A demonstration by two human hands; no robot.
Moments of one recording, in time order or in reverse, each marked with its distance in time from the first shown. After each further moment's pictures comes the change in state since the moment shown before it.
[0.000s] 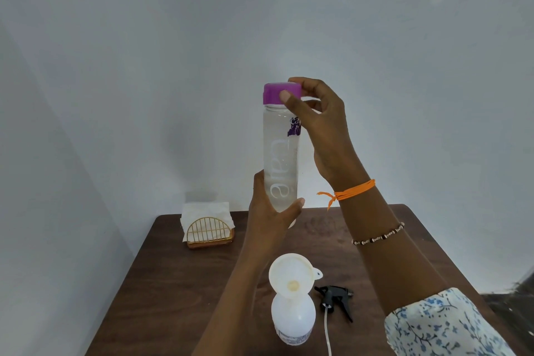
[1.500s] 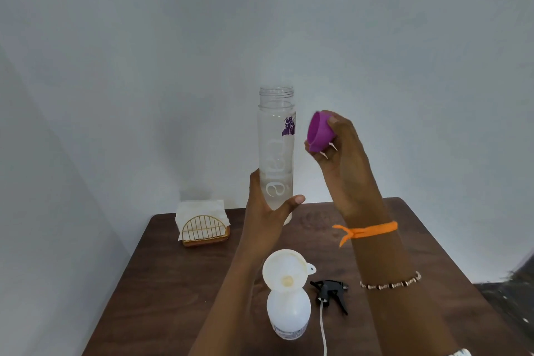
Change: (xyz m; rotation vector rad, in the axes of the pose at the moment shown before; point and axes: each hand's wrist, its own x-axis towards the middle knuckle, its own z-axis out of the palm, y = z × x) left_hand -0.003 -0.001 0.007 -0.106 -0.021 0.022; right_hand -0.044 0.017 -0.039 0.513 0.127 0.265
